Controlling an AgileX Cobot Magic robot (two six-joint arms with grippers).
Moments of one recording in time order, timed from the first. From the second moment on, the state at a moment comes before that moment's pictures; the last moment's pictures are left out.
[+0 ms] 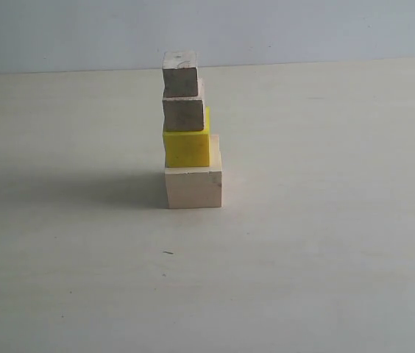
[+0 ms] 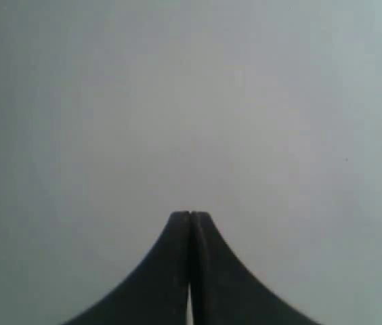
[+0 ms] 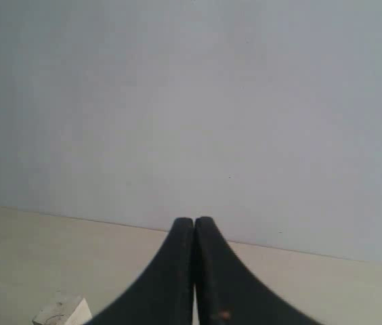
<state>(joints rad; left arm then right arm) -0.02 0.28 -0.67 -1.64 0.14 1.76 0.13 0.93 -1.03 0.74 0.44 -0.59</state>
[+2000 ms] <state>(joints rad) 0.08 0.00 0.00 -0.08 0.36 0.05 0.13 0.93 -1.03 0.74 0.44 -0.59</state>
